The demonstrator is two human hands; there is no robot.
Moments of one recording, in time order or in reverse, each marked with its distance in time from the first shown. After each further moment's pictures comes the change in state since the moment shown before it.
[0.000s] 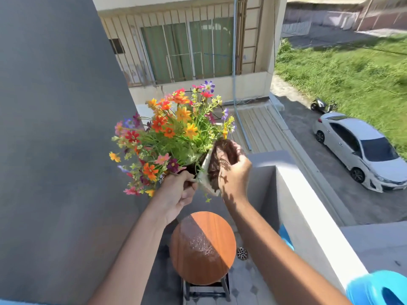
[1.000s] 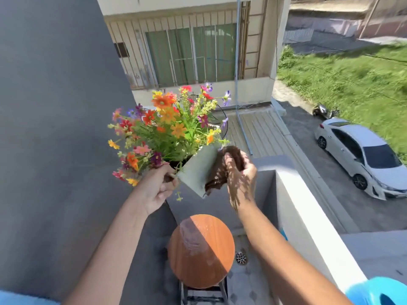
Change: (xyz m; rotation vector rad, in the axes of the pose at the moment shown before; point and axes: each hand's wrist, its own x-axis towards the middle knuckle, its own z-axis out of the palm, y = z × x) left_hand 0.010 0.021 -0.034 -0.067 0.094 0.020; right_hand 0.012 0.026 -0.023 0.033 -0.082 0.082
